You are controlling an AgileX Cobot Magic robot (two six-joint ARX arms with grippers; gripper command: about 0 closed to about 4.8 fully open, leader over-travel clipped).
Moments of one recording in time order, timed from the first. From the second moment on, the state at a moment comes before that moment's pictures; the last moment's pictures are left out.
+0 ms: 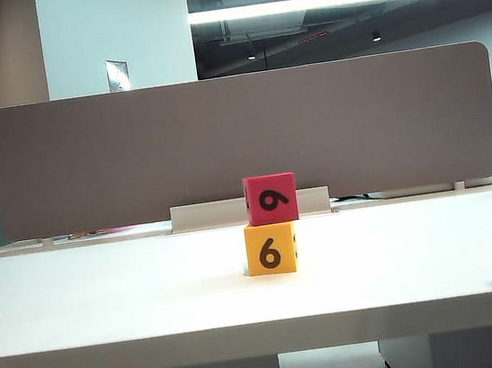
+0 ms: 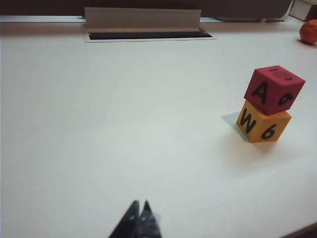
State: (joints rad) left arm 0.02 0.29 0.15 -0.08 0.40 0.00; right arm 0.06 0.84 0.59 -0.05 -0.16 0.20
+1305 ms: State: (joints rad) left arm 0.02 0.29 0.15 -0.08 0.40 0.00; right arm 0.06 0.59 0.28 0.02 -0.16 0.22
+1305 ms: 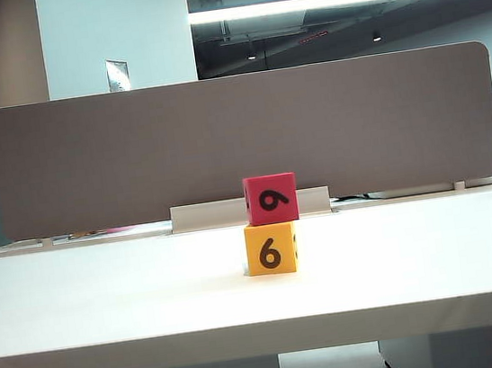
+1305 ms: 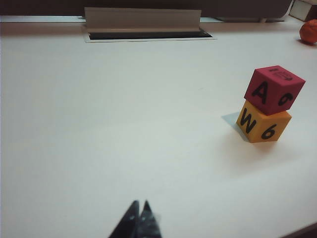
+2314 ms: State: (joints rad) left arm 0.02 0.29 0.15 -0.09 0.38 0.00; right arm 0.12 0.48 0.12 0.28 0.02 0.10
